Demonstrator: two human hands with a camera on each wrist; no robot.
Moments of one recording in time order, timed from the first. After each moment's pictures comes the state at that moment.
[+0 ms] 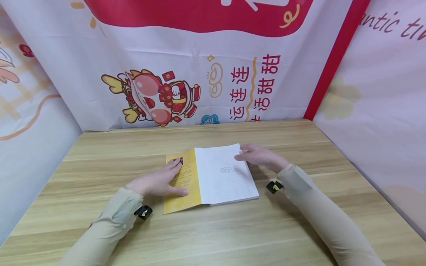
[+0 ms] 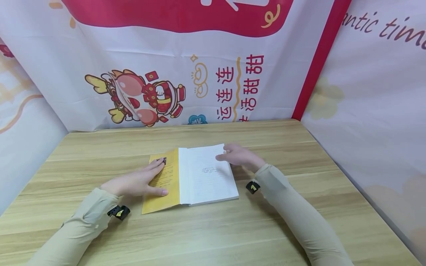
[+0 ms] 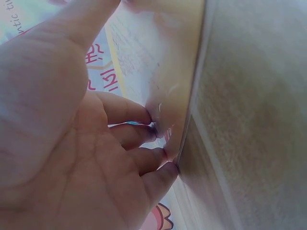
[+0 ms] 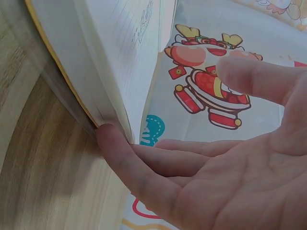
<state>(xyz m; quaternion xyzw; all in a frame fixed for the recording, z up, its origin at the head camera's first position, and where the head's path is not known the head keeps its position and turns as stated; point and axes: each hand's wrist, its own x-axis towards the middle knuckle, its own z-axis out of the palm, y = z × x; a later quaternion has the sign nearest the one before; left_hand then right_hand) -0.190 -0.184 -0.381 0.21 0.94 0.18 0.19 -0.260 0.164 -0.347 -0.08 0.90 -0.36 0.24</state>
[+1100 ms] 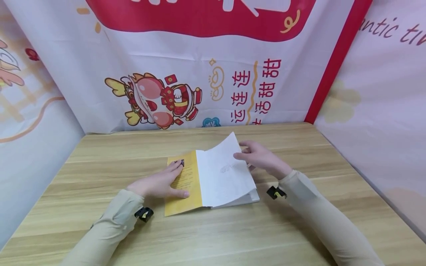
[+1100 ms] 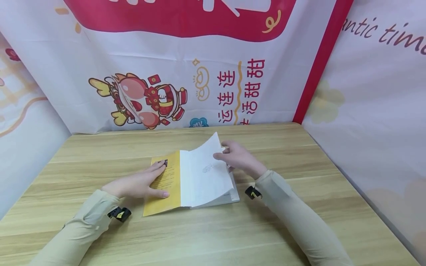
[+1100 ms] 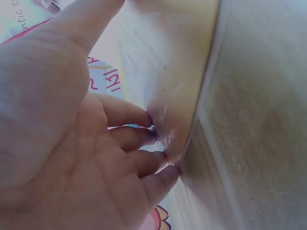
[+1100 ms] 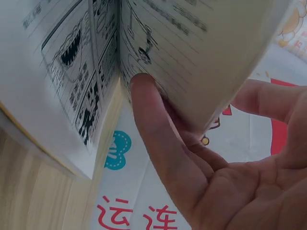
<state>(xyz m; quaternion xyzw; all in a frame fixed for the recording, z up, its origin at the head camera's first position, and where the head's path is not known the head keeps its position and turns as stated) -0.189 -0.185 -0.379 0.20 0.94 0.20 0.19 -0.242 0.151 -0.328 -0.09 0.87 -0.44 0.19</state>
